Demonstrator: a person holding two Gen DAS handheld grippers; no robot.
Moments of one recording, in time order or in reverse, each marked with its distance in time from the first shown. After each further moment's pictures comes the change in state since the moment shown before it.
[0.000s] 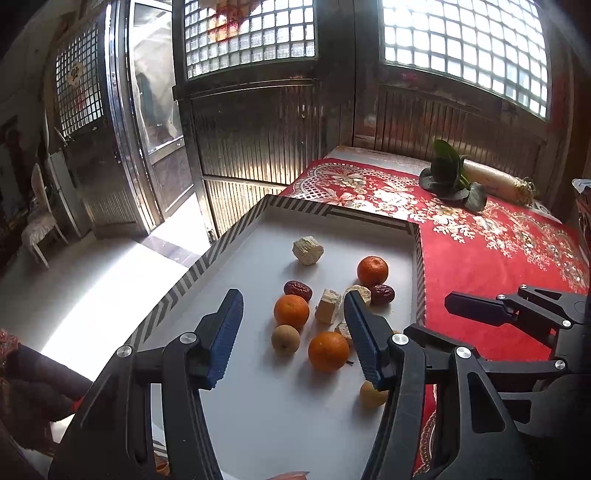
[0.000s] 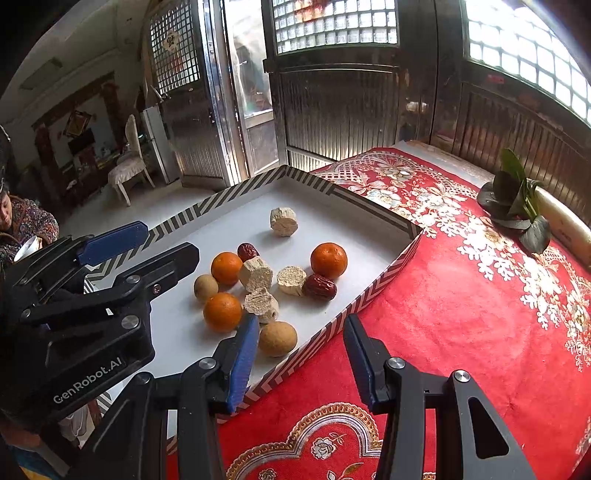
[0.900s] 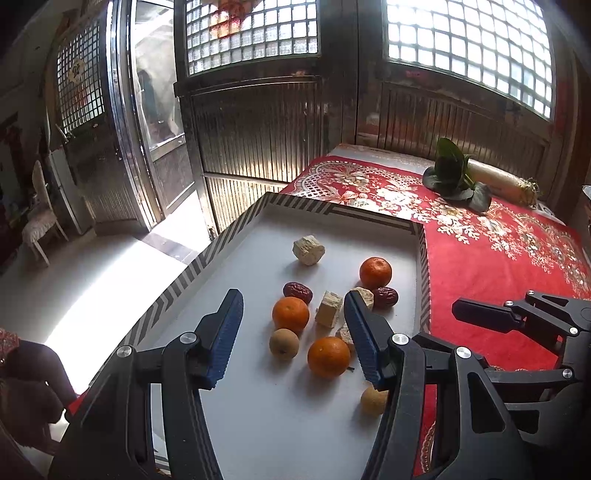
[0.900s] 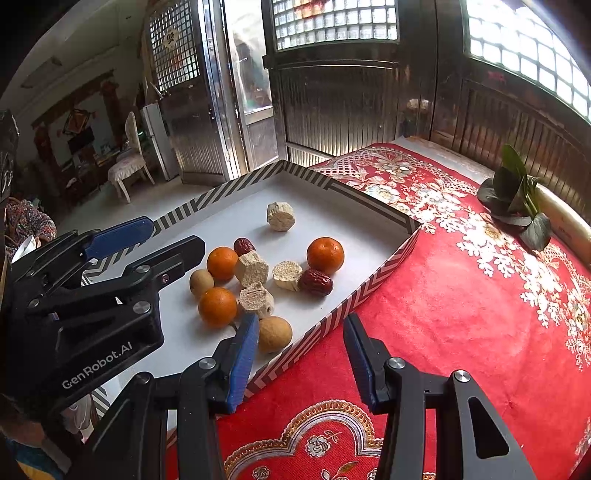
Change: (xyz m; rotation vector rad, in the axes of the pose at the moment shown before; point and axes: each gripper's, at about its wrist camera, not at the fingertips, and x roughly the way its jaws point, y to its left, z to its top) left arm 0.009 0.000 0.002 -0.010 0.001 0.007; right arm 0.001 -0.007 -0.002 0.000 0.014 0.001
